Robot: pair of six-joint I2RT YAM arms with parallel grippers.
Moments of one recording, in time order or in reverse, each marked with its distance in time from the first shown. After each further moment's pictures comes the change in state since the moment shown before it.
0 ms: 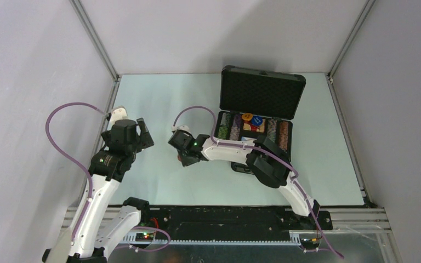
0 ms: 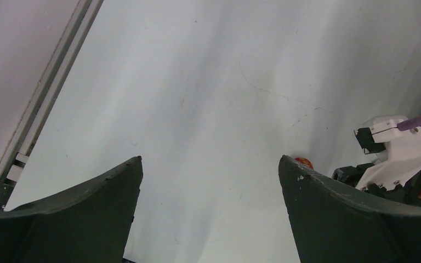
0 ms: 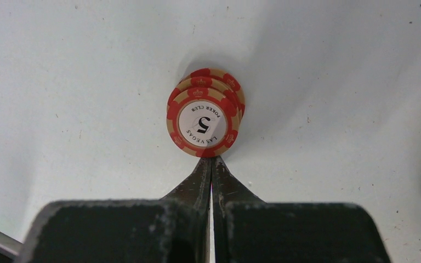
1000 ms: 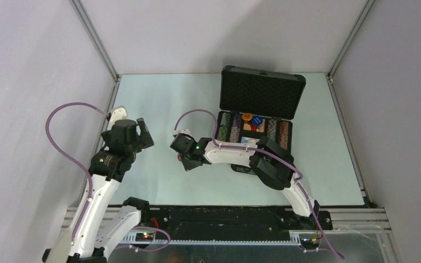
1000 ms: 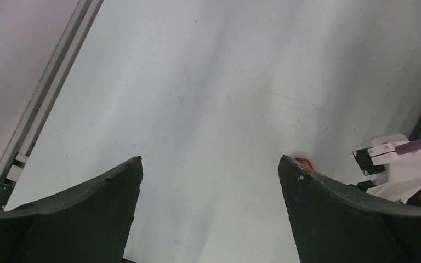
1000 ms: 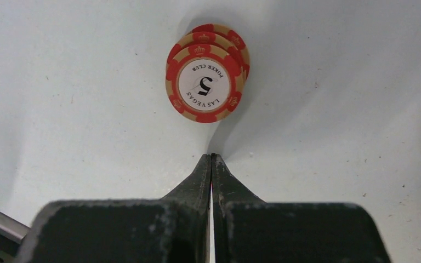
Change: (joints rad) left arm -0.001 0.000 0.000 0.000 0.000 0.000; right arm 0.019 -0.052 -0.079 0.009 -0.018 -0.012
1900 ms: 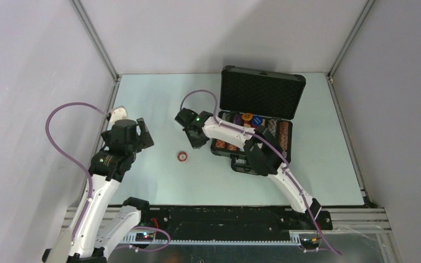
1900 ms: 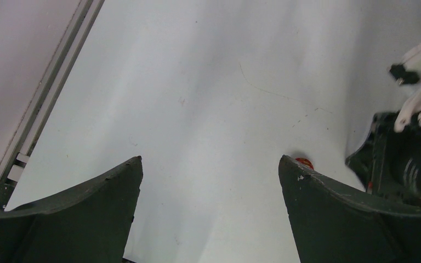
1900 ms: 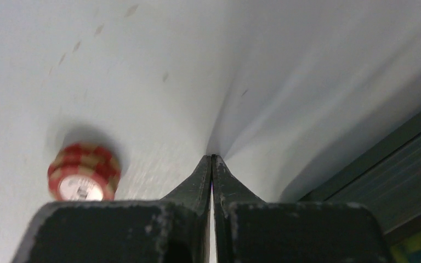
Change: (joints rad) left arm -0.001 0.000 0.000 0.000 -0.003 0.000; right arm -0.202 0.250 0.473 -0.362 -0.001 -0.168
